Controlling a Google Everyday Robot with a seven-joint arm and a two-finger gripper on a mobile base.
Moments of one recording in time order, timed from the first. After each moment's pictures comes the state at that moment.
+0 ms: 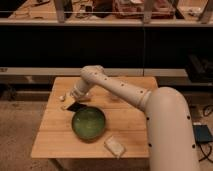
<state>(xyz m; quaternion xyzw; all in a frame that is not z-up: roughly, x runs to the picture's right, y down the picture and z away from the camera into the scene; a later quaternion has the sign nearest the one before) -0.205 0.069 0.846 0.18 -0.42 -0.82 0.34</state>
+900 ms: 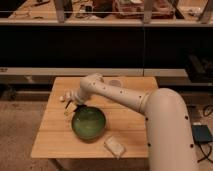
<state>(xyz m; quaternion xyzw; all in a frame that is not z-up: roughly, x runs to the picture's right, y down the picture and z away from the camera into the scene) -0.197 0.095 0.888 0.18 -0.36 -0.86 0.32</state>
